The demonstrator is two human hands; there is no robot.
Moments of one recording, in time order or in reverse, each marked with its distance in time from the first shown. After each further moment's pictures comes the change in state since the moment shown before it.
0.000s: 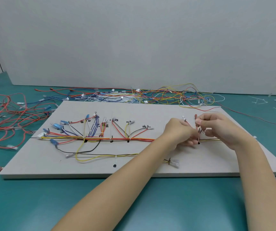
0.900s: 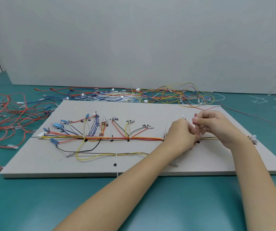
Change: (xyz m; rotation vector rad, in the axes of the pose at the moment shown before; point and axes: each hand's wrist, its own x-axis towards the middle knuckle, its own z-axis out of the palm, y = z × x) left_hand -0.004 -0.017 0.006 0.431 0.107 0.319; right_hand 0.004 0.001 0.009 0.042 0.079 -0.044
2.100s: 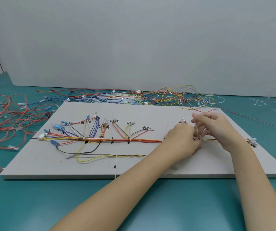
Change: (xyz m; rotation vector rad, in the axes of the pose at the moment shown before) left_hand -0.003 0.002 -0.006 0.403 -0.039 0.238; right_hand 0.003 0.004 0.002 0.054 0.075 -0.028
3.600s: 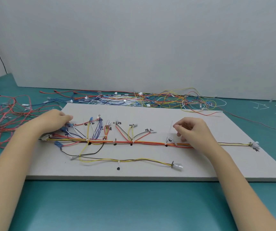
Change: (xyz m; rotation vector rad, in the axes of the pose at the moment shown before) left_hand -0.115 -0.242 -0.222 0.181 0.132 -0.789; right_hand -0.007 0.000 0.054 -0.325 0.024 -0.177
